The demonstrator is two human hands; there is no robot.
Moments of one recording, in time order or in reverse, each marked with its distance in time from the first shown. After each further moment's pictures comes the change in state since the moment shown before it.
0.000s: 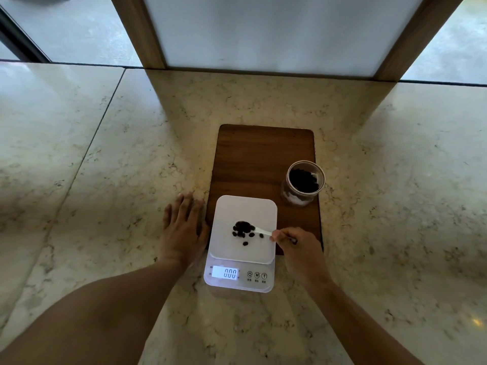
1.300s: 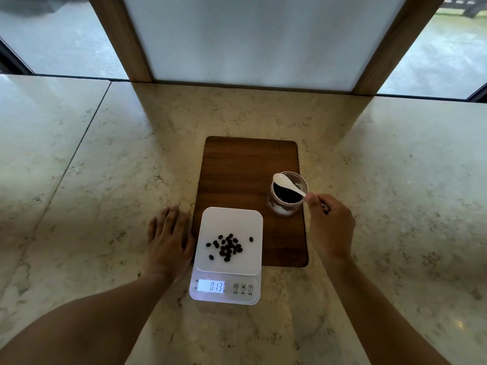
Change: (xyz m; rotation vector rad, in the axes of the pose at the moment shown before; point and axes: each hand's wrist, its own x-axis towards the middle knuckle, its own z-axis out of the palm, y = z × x) left_hand -0.002 0.001 -0.003 0.004 -0.013 0.001; right_hand 0.040 -0.029 -0.071 0.022 0.530 -0.144
